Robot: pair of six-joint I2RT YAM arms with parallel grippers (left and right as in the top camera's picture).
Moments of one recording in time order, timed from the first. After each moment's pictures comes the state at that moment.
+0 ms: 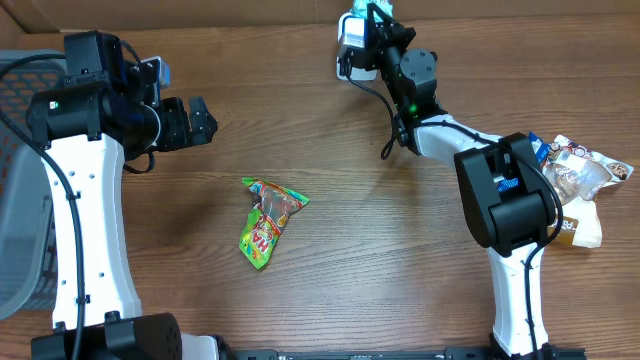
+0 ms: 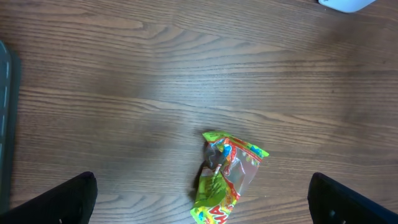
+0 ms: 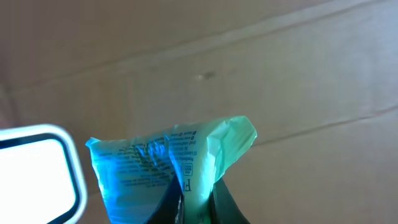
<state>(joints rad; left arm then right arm) 0.18 1.61 1.75 -1.32 0.22 -0.04 0.34 2.33 1.51 0.92 0.00 -1.29</state>
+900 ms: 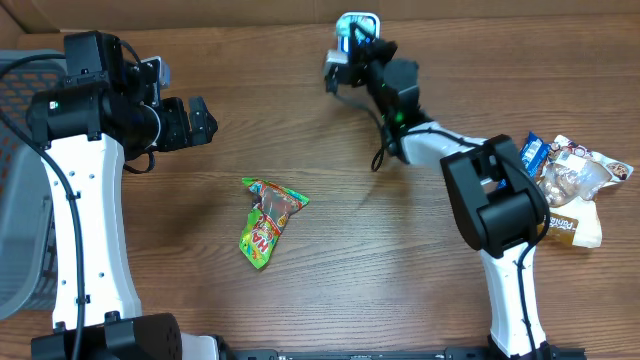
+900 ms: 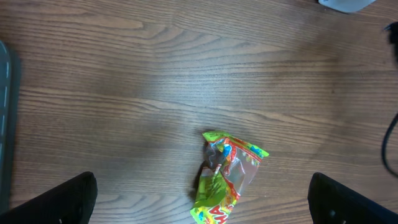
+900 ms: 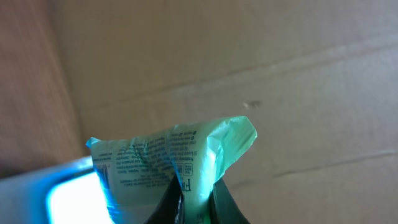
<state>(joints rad) 0.18 1.61 1.75 -1.32 0.22 -0.04 0.42 2.34 1.47 0.90 0.03 -1.29</state>
